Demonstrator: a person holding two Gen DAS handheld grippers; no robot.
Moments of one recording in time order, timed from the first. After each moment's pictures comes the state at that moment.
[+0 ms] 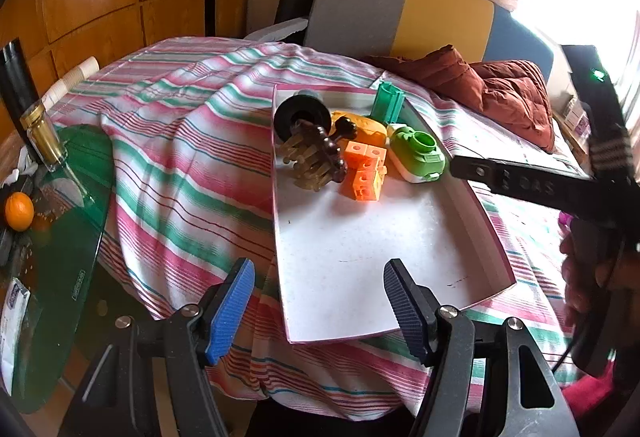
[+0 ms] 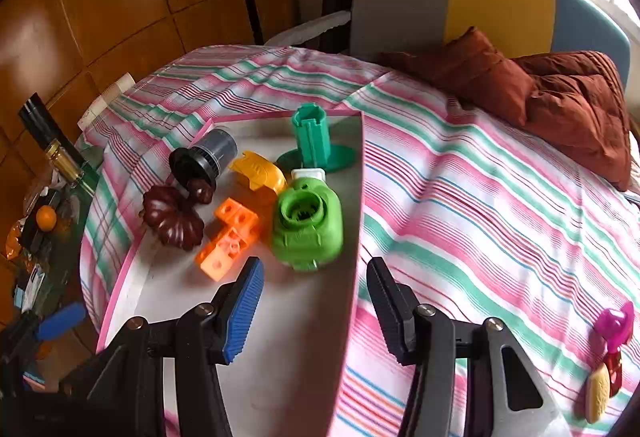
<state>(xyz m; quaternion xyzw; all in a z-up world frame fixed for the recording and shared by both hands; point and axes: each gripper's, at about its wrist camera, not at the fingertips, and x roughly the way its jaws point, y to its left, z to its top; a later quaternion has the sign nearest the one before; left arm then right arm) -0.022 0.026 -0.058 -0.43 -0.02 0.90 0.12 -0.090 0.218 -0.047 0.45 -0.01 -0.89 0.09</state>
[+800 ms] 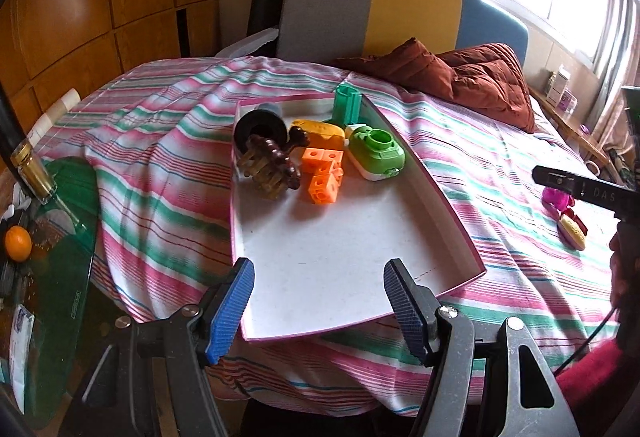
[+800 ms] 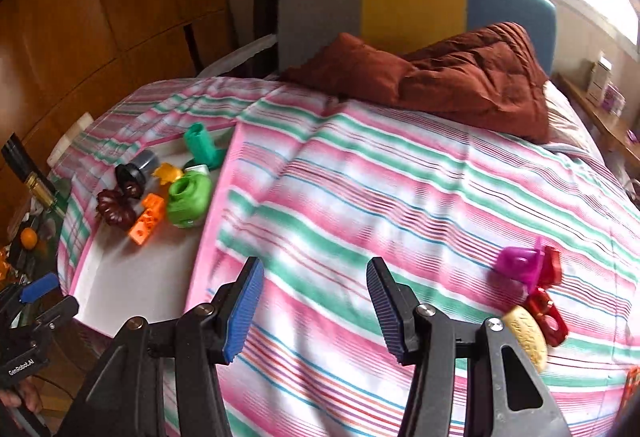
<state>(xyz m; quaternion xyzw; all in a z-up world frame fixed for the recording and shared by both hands) -0.009 0.056 -0.045 -0.41 0.02 0.90 0.15 -0.020 0.335 -0.023 0.42 -0.05 -0.90 0.00</state>
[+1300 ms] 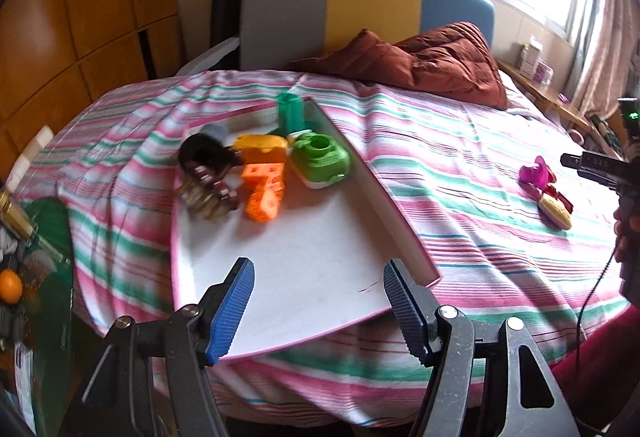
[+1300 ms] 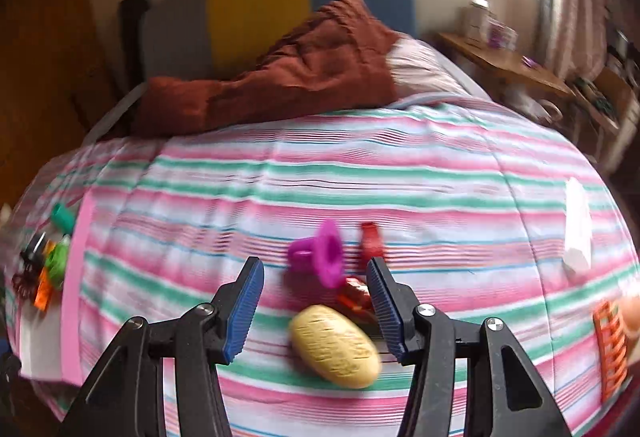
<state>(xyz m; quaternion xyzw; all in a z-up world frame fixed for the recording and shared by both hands) -0.006 0.108 -0.037 -0.40 0.07 0.89 0.20 0.019 0.494 -0.031 0.40 -0.15 -0.88 -0.20</state>
